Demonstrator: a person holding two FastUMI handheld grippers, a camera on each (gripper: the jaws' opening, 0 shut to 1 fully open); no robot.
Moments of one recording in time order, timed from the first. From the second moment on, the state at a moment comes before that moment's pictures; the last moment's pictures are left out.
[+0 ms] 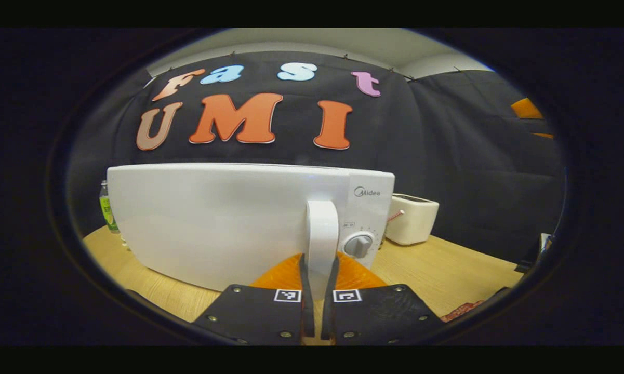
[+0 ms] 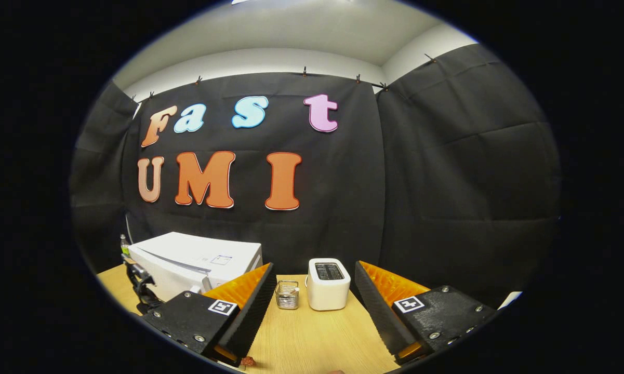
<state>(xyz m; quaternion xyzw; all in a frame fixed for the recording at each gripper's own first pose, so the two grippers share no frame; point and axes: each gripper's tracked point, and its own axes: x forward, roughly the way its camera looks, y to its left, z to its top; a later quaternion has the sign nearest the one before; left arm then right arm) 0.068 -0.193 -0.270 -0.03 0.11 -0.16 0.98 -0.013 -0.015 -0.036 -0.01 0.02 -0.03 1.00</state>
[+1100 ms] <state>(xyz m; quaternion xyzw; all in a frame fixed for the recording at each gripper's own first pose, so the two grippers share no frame) -0.123 -0.016 -0.244 -0.01 0.12 -0.16 0.98 -0.034 0.053 -0.087 0.00 0.05 0.03 1.00</state>
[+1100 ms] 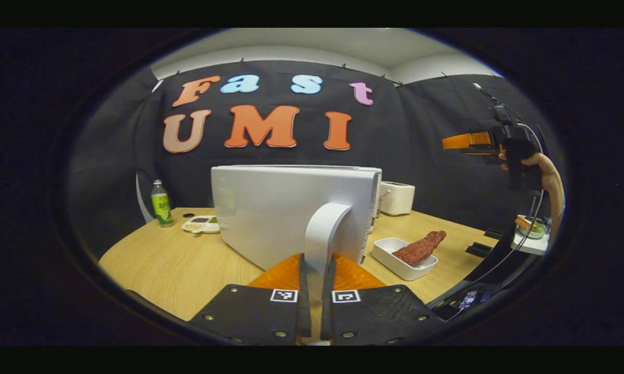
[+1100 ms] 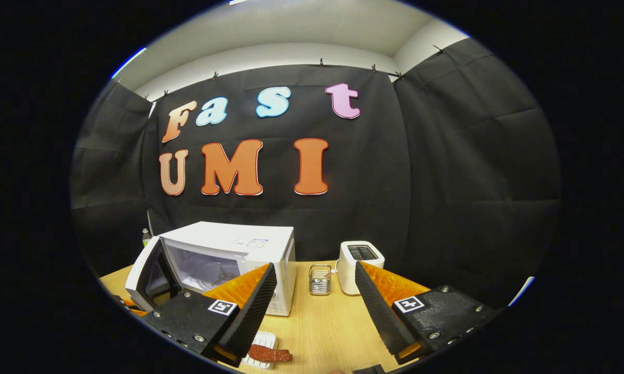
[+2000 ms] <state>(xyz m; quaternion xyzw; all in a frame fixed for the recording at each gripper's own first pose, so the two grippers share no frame) -0.171 0.180 -0.186 -0.02 0.06 0.03 1.00 -0.045 0.080 -0.155 0.05 0.10 0.05 0.99</state>
